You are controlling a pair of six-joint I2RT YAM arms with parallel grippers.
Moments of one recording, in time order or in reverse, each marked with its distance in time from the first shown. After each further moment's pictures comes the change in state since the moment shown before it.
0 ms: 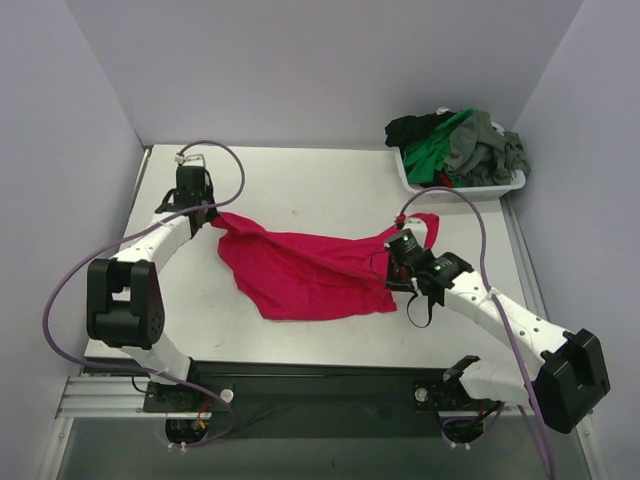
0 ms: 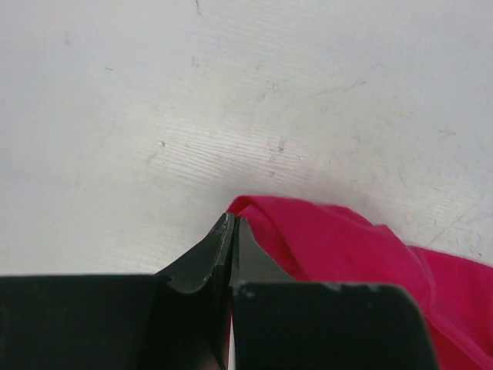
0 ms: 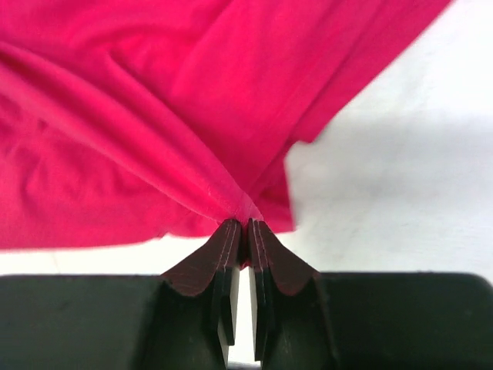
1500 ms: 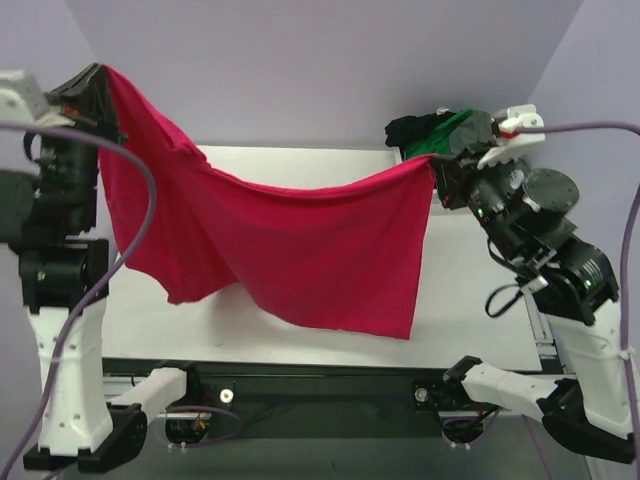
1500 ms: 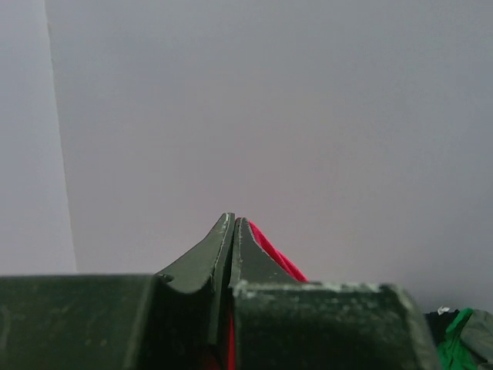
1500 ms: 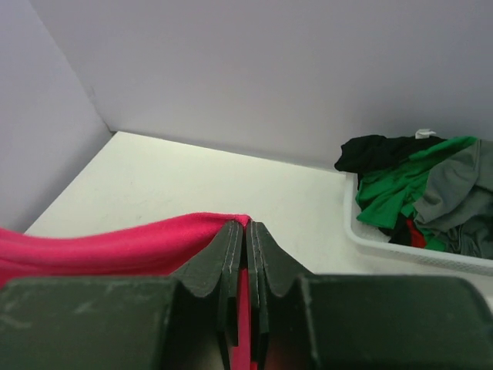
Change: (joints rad) left arm 0.037 -0.608 0.611 0.074 0.185 0.105; right arm -0.003 -0.141 0.904 -0.055 0.047 -0.491
